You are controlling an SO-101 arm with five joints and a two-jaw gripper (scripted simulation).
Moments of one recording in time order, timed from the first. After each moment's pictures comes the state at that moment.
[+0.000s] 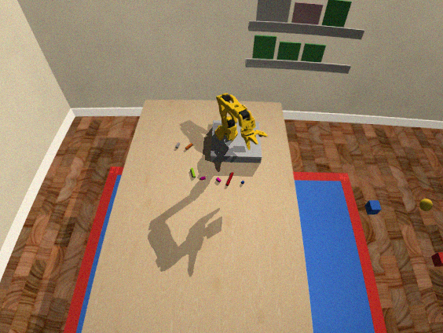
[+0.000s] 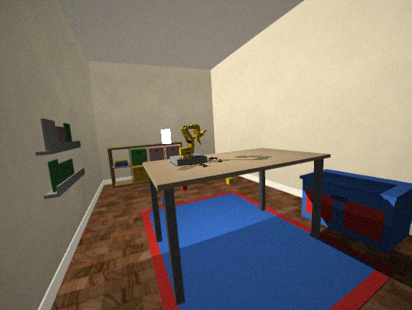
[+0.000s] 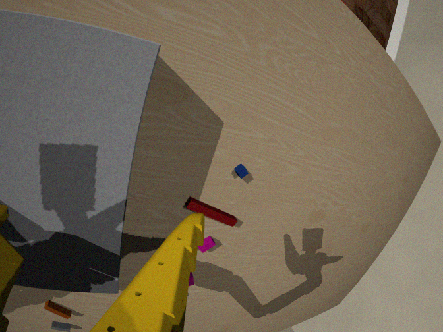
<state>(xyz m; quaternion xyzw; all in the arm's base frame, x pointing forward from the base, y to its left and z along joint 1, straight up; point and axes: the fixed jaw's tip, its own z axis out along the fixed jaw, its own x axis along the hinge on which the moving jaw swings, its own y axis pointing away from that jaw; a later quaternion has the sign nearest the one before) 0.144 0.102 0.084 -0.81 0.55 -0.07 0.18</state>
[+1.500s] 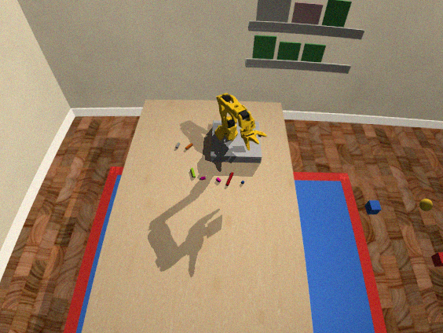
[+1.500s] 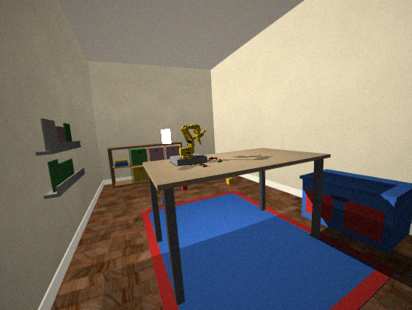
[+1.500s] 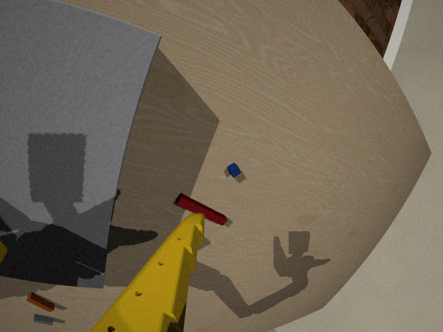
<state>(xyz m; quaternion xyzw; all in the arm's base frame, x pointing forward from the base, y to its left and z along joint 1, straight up) 0.148 0.101 0.084 -0.83 0.53 -0.08 0.18</state>
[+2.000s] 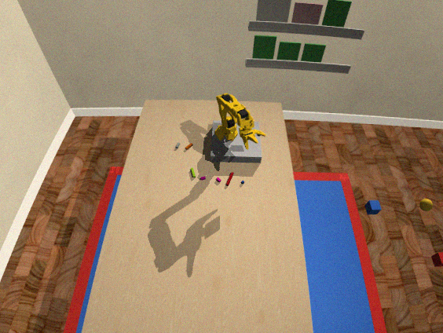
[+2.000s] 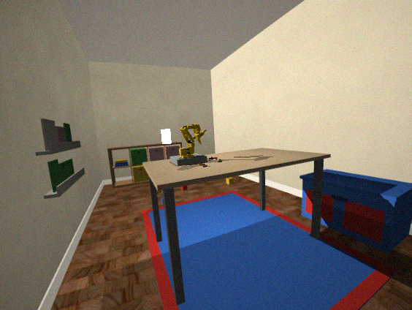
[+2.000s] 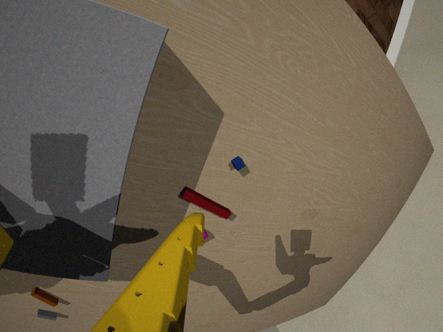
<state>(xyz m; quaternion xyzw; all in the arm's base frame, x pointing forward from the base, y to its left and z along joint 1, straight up) 0.145 0.095 0.086 -0.83 0.53 -0.08 0.17</state>
